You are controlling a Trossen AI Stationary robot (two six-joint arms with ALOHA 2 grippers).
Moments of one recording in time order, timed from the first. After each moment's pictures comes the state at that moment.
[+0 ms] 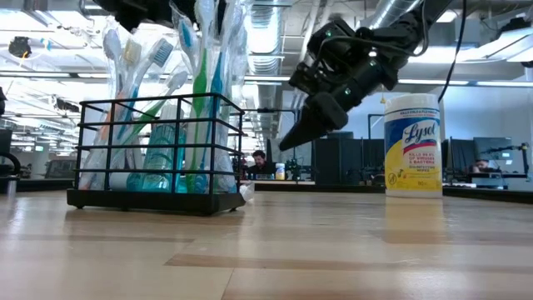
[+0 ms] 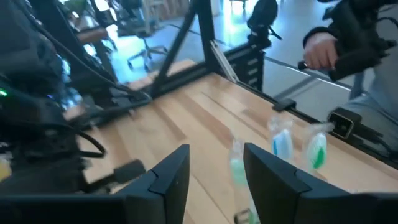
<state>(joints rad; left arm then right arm) 0.14 1.25 0.82 0.07 0.59 0.41 -0.20 1.71 0.91 0.11 -0.07 -0.28</state>
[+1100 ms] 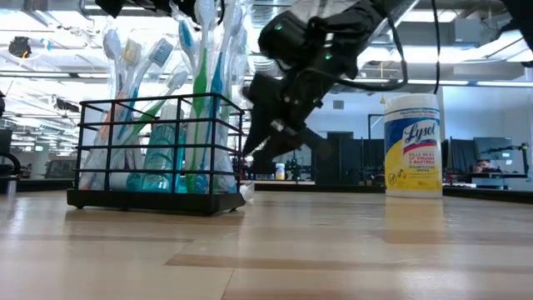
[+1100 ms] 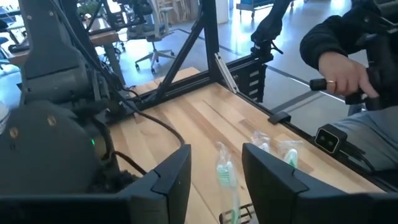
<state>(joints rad) 0.14 1.11 0.82 -0.03 0.56 0.33 -0.08 1.96 1.26 -0.16 0.09 -1.07</state>
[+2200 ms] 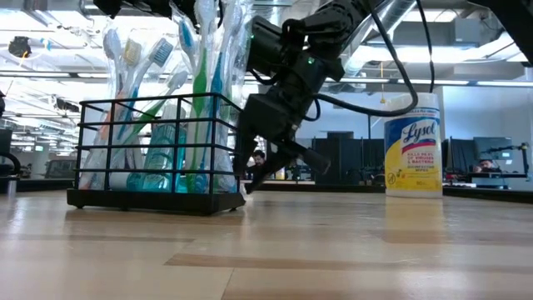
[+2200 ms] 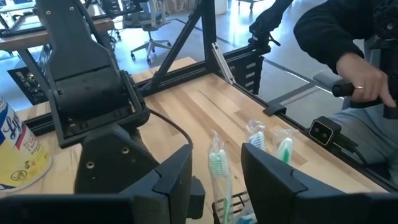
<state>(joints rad) 0.14 1.11 0.82 -0.08 0.56 0.33 0.01 2.12 1.44 -0.35 0.10 -1.37</state>
